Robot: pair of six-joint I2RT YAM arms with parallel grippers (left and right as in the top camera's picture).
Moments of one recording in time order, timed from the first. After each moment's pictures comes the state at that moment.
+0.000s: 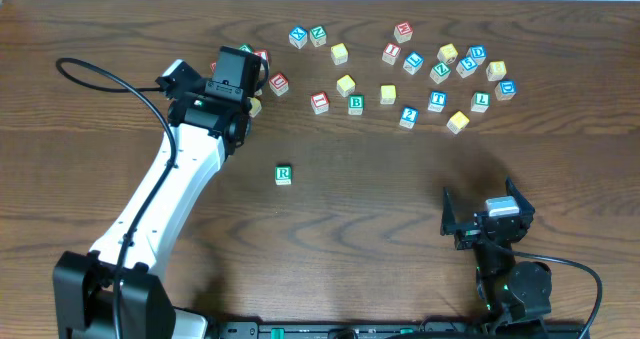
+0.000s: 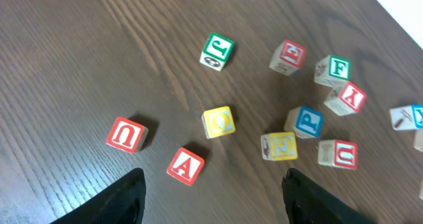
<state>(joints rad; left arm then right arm) -0.27 1.59 1.28 -0.80 -0.51 -1.08 0.17 0.01 0.01 -0.07 0.06 -0.12</state>
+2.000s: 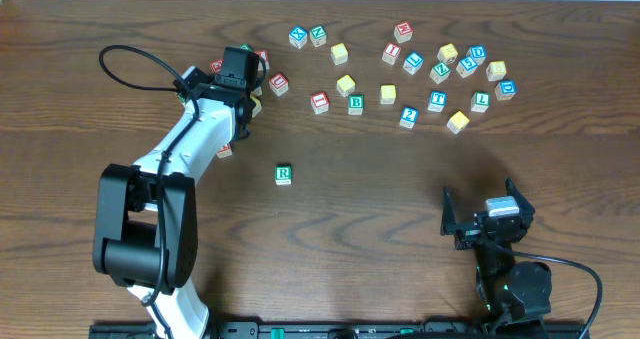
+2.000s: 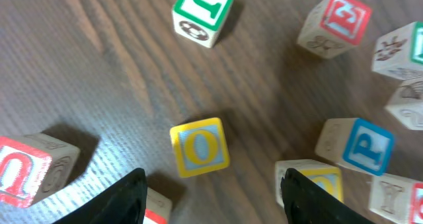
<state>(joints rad) -0.20 1.89 1.28 -0.56 -0.40 -1.06 0.17 0.01 0.01 -0.07 0.05 -0.12</state>
